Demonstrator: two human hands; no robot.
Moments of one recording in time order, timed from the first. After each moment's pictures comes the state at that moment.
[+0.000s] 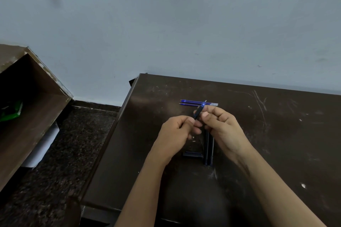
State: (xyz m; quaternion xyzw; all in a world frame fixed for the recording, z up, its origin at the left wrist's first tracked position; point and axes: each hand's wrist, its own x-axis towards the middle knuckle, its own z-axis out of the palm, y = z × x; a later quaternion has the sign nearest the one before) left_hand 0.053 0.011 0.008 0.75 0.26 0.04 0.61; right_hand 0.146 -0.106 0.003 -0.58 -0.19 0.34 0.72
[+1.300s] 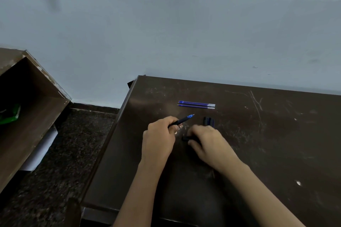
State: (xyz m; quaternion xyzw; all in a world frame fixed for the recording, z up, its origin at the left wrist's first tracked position) left_hand 0.040 0.018 0.008 0.88 0.32 0.11 0.33; right_hand 0.131 -0.108 -0.022 -0.84 -0.48 0.10 0.22
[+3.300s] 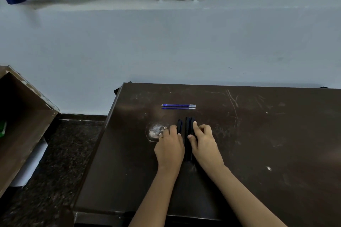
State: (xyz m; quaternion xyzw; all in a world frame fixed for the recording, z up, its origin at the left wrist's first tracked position) left_hand 0.071 -0.046 -0.045 0.92 0.34 0.11 0.18; right_hand 0.128 -0.137 -0.054 -0.90 -0.26 0.09 0.34
